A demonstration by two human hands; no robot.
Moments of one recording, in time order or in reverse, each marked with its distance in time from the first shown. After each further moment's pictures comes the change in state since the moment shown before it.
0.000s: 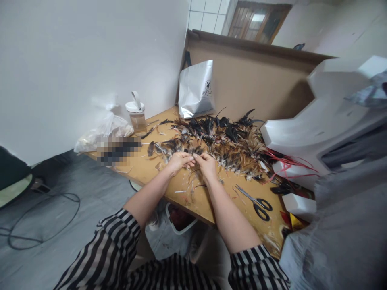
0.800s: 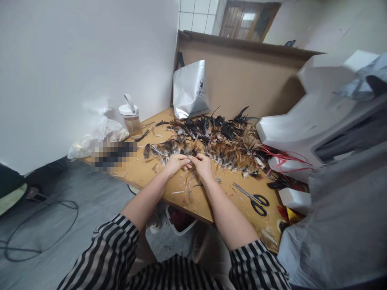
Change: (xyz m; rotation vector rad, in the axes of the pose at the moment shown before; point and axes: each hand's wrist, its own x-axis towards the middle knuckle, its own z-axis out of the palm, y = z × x) left_hand -0.004 0.002 0.004 0.221 0.006 0.058; right_hand 0.000 0.003 -0.002 -0.154 0.007 -0.055
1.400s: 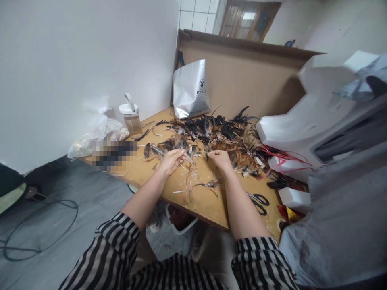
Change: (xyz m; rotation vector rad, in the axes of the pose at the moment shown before) left_hand 0.008 0.003 -0.012 -0.424 0.148 -0.059; right_hand 0.044 0.005 -0.076 -0.322 0.000 0.116
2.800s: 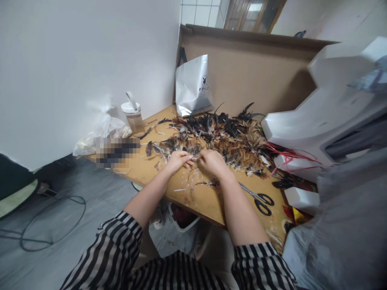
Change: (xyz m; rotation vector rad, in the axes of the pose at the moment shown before) left_hand -0.011 -0.003 0.013 0.379 -0.069 -0.008; right_hand -0.041 -0.049 0.014 -0.978 -0.274 -0.619
